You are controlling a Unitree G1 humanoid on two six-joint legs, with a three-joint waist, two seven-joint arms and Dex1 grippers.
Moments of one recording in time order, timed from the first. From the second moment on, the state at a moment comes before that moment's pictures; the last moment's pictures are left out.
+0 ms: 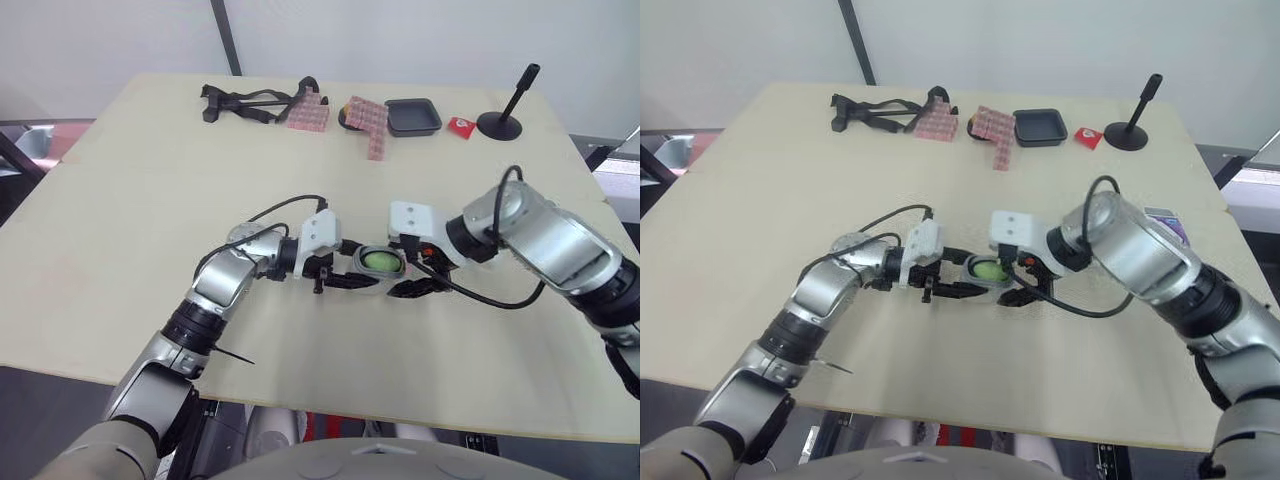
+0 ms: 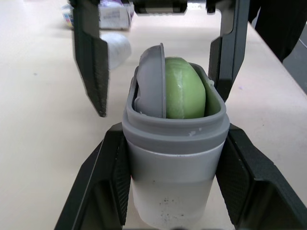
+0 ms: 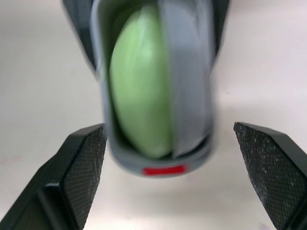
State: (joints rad) left arm -0.51 0.31 -0.32 0.07 -0.28 0.19 -1.20; right arm -0.74 -0.83 0.52 -0.38 0.29 1.00 1.18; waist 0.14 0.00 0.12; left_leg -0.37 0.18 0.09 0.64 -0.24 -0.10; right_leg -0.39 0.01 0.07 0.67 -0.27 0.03
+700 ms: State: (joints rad) left arm -0.40 0.32 -0.23 0.20 -0.34 -0.03 -1.29; right arm -0.05 -0.63 -0.05 -0.21 0.49 0.32 1.16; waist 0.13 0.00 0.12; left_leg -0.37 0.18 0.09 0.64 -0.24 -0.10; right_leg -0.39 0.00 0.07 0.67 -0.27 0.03
